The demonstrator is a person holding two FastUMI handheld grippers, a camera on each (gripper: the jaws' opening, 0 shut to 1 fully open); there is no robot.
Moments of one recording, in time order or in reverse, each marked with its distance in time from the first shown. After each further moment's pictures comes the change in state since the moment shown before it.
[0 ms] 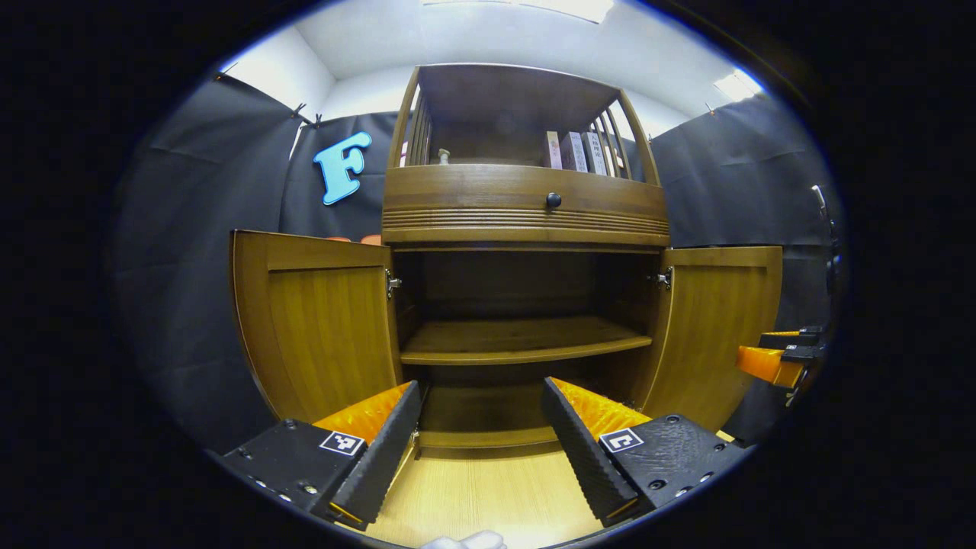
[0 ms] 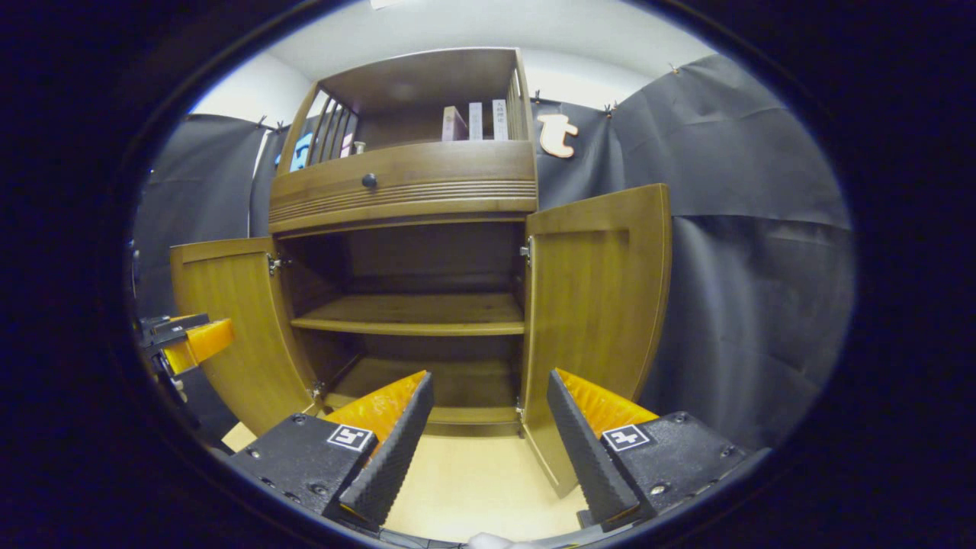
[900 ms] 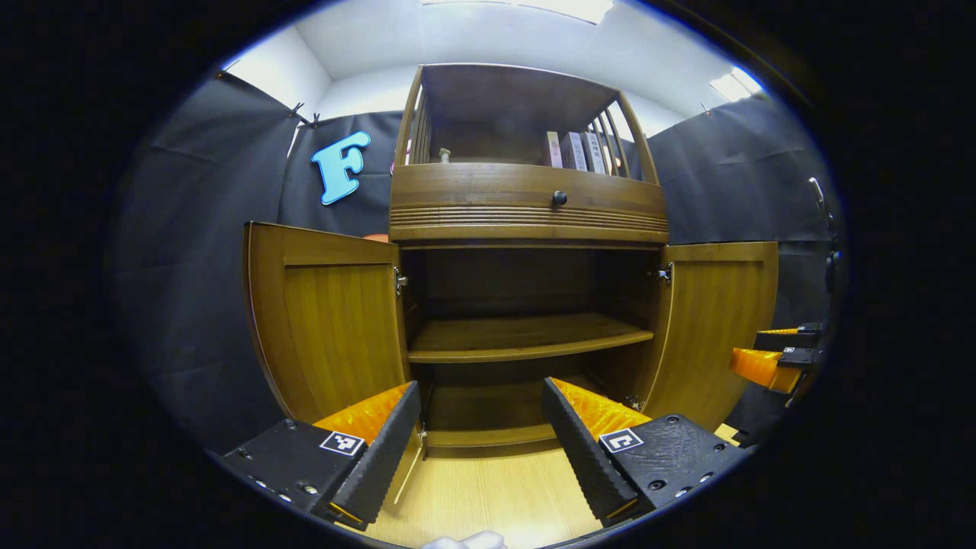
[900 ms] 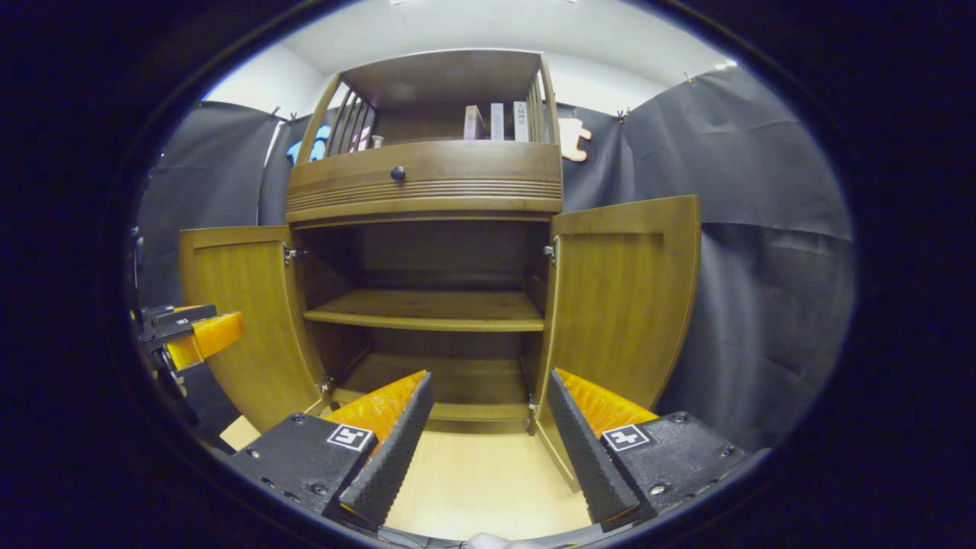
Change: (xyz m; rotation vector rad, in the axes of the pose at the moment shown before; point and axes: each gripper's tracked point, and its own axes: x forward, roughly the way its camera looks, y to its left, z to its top) left arm -0.003 0.016 -0.008 0.021 0.006 -0.025; right arm -0.007 0.034 -0.011 -0.032 -0.009 0.007
